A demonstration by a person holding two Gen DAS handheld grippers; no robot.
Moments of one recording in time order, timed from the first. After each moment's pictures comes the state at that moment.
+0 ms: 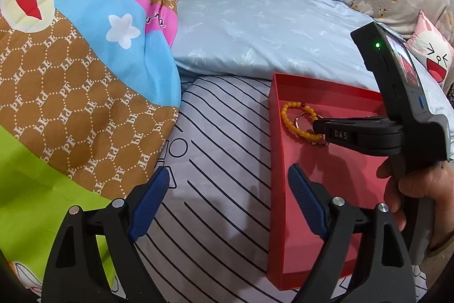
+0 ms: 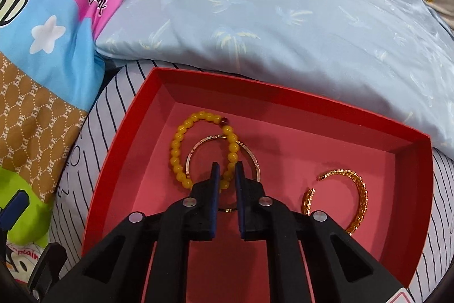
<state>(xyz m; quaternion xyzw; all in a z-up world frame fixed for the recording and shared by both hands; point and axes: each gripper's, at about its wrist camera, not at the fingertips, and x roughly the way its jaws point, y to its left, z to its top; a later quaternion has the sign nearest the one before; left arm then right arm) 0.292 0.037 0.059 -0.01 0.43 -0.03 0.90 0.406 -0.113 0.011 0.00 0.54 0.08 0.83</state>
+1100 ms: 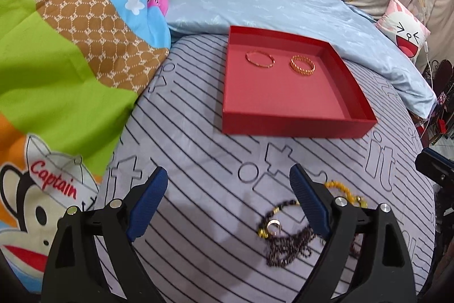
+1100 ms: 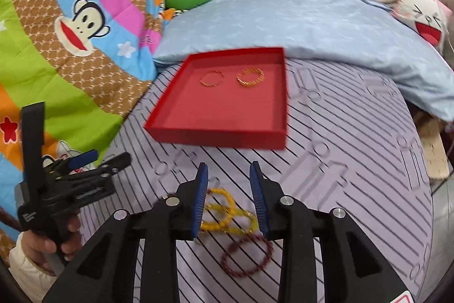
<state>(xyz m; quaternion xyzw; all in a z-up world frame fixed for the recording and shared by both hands) 0.124 0.018 0.077 -0.01 0.45 -0.07 0.89 0.081 -0.207 0.108 0.09 0.44 0.05 0.89</state>
